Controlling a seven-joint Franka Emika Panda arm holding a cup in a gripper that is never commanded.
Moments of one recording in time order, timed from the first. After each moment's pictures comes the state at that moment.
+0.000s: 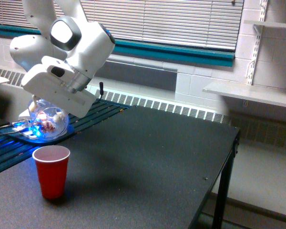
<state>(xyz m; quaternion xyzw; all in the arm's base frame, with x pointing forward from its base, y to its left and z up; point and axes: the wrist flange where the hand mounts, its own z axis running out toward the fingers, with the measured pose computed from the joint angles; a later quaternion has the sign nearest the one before) 0.296 -0.227 0.296 0.75 -0.58 -0.06 0.31</state>
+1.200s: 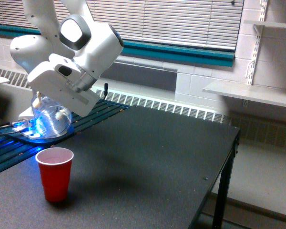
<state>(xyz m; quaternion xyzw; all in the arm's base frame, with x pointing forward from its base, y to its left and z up) 0.307 -0.220 0.298 0.75 -0.57 -0.07 0.33</state>
